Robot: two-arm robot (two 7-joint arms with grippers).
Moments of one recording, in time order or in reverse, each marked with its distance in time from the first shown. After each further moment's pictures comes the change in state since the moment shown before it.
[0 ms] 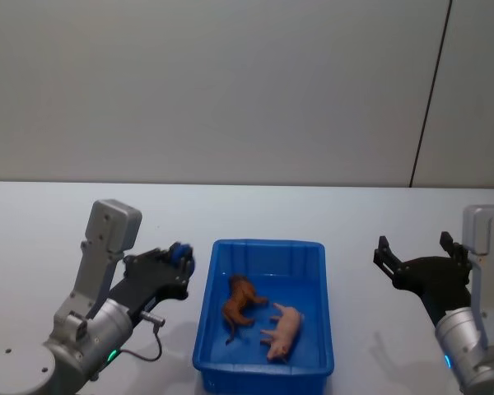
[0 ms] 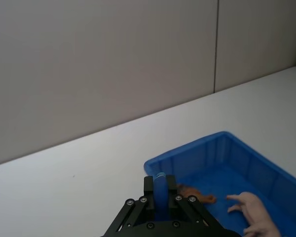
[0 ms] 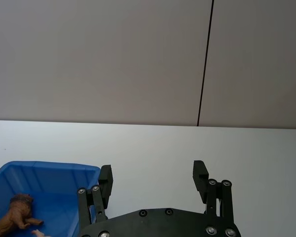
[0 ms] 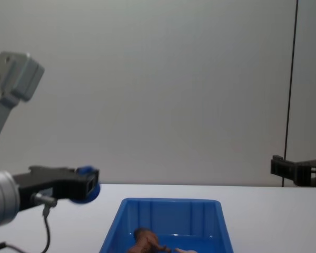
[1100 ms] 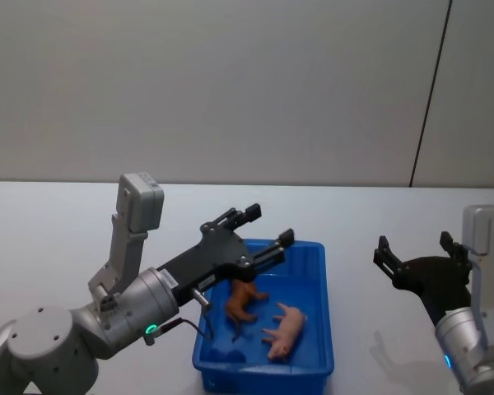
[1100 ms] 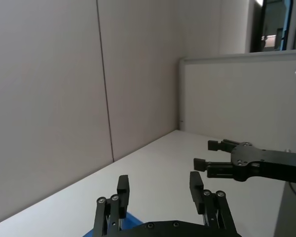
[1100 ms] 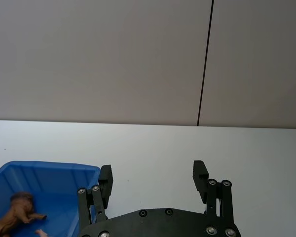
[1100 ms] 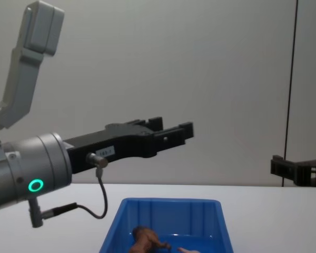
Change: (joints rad) left arm -0.144 -0.086 0.021 0.158 -0.124 -0.198 -0.490; right arm 0.000 0.000 0.000 0.000 0.000 0.000 0.000
